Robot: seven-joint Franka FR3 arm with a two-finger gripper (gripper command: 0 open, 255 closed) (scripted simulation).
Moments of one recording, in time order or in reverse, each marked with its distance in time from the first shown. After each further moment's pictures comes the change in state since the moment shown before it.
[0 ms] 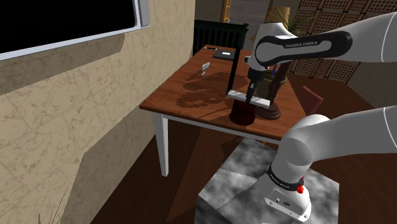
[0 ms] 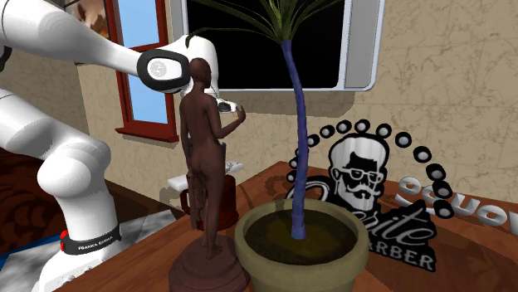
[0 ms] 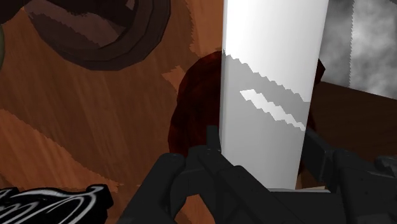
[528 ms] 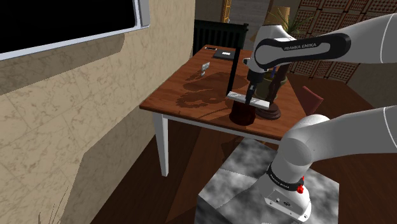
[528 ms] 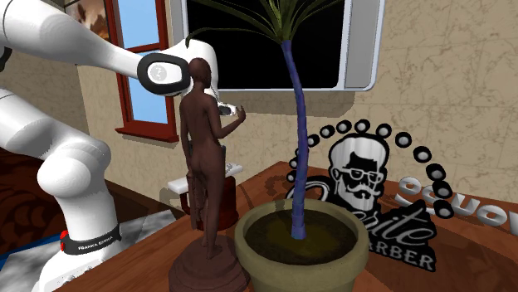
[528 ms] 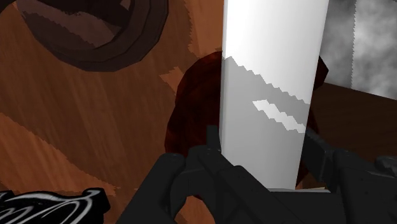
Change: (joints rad) arm -0.001 0.002 -0.002 -0.020 -0.003 0.022 0.003
